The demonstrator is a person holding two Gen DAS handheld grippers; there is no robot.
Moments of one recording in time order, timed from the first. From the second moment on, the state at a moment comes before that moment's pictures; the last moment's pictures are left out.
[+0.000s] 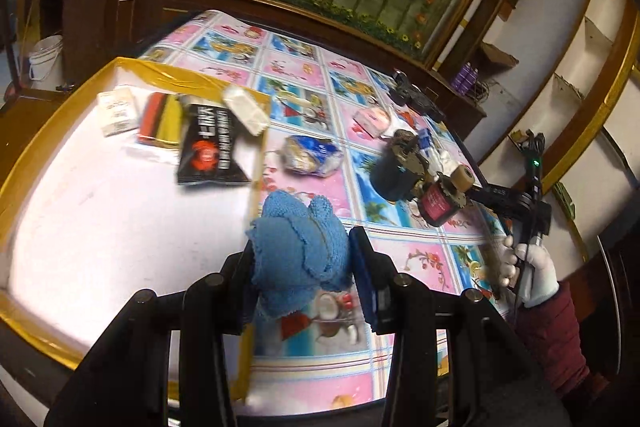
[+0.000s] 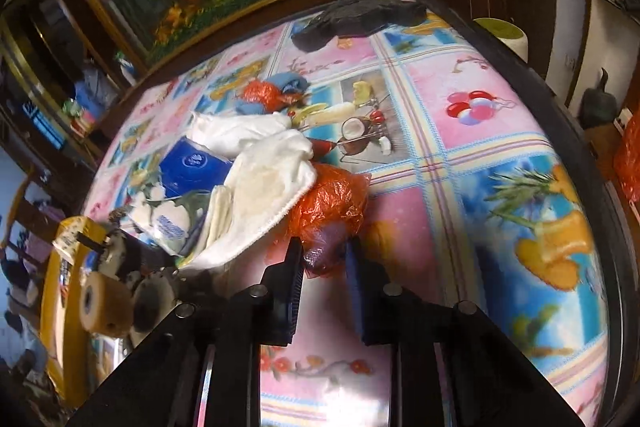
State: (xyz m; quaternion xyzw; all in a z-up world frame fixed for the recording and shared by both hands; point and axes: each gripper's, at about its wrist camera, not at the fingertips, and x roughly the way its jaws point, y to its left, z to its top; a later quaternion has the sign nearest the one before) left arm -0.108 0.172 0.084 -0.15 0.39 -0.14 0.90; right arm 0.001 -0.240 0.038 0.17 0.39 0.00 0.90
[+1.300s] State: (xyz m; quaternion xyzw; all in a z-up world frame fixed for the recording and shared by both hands) left arm -0.003 0.330 0.049 -0.21 0.44 -0.04 0.87; right arm 0.026 0.139 0.070 0.00 0.48 0.31 0.82
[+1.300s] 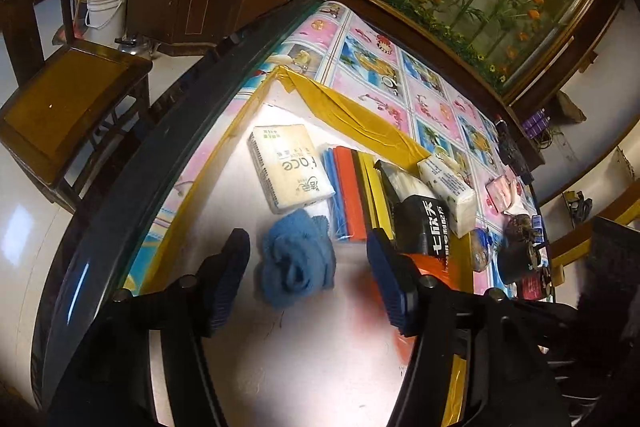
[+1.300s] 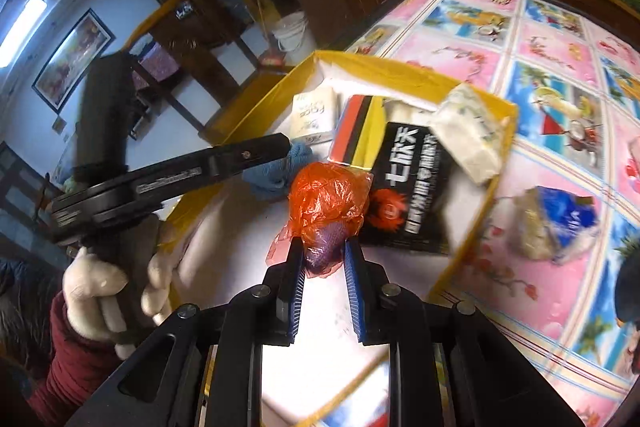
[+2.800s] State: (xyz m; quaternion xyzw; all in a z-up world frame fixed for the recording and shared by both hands) left arm -0.020 0.087 0.078 0.02 0.45 -0.19 0.87; right arm -0.076 -0.226 0.081 0.22 0.32 0.06 0.92
